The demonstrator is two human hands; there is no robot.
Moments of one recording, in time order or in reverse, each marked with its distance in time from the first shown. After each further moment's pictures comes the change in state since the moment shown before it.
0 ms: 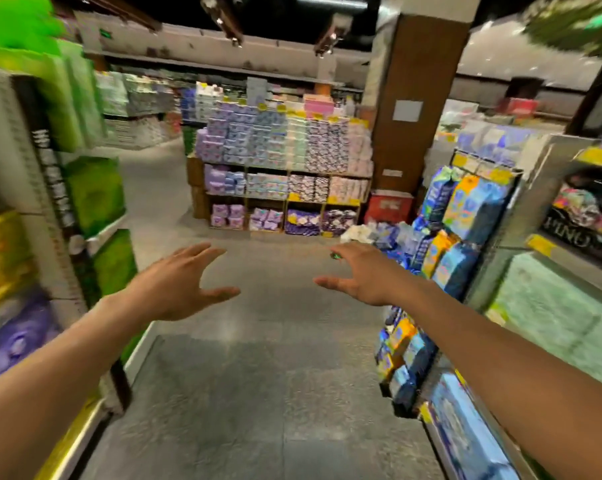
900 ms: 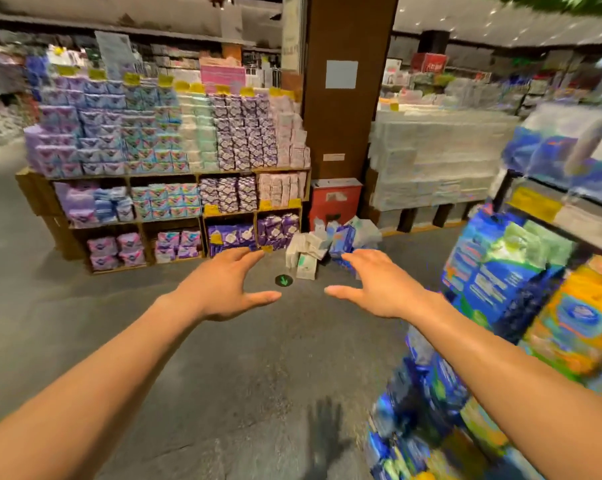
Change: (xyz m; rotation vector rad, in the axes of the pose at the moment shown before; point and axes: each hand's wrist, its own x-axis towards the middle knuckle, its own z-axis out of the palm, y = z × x) left_hand 0.901 0.068 0.190 -0.034 -0.118 0.407; right_hand 0.659 0.479 -0.003 -0.003 0.003 0.320
